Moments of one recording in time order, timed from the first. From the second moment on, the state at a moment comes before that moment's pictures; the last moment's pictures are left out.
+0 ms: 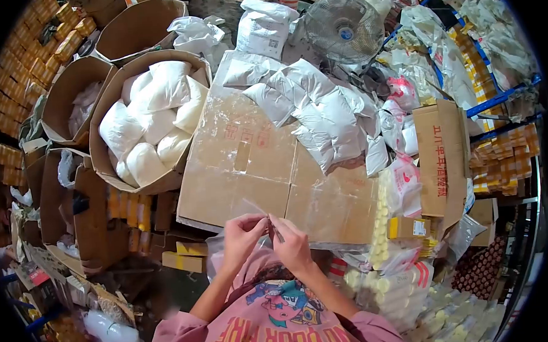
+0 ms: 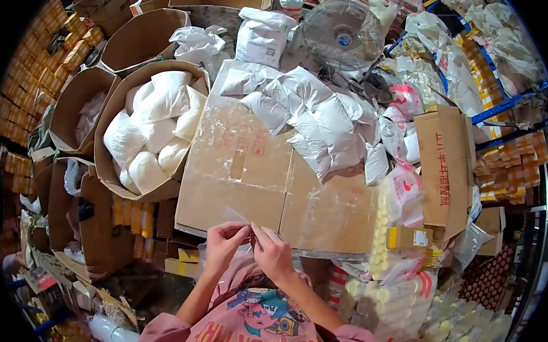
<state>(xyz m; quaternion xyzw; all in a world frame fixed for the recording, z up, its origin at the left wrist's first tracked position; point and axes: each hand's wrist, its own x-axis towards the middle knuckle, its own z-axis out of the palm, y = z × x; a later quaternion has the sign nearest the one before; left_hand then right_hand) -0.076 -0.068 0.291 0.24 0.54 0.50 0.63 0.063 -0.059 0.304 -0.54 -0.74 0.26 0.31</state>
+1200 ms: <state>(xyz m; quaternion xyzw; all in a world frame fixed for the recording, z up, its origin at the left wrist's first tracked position) -0.066 -0.102 0.273 0.28 0.56 0.49 0.61 0.077 -0.080 0.293 -0.55 -0.53 0.57 0.28</state>
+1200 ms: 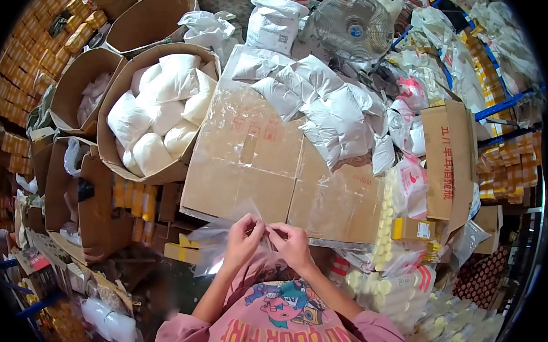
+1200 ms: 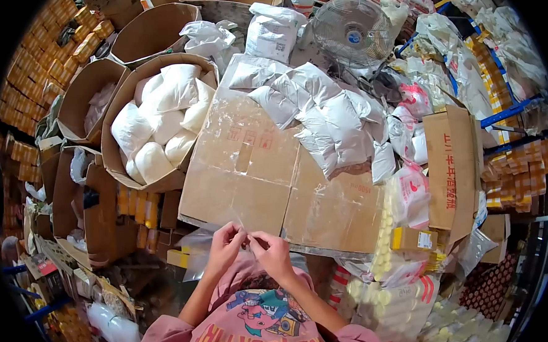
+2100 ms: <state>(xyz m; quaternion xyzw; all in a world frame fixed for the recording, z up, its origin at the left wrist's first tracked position) -0.050 -0.077 0.240 0.60 0.41 0.19 0.66 0.136 -0.079 0.289 -0.52 -0.77 0.37 0.07</state>
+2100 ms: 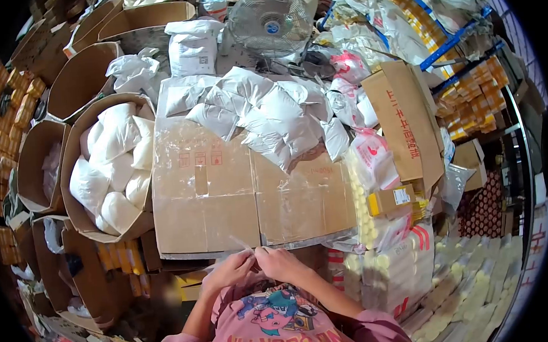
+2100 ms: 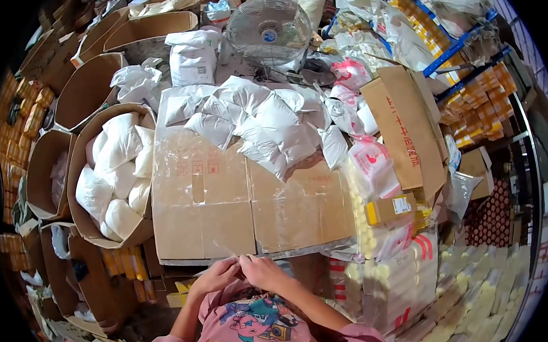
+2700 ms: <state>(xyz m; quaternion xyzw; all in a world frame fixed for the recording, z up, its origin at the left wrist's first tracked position) -0.038 -0.054 0.269 0.46 0.43 0.21 0.75 0.132 -0.068 0.293 -0.51 -0.70 0.42 0.28</state>
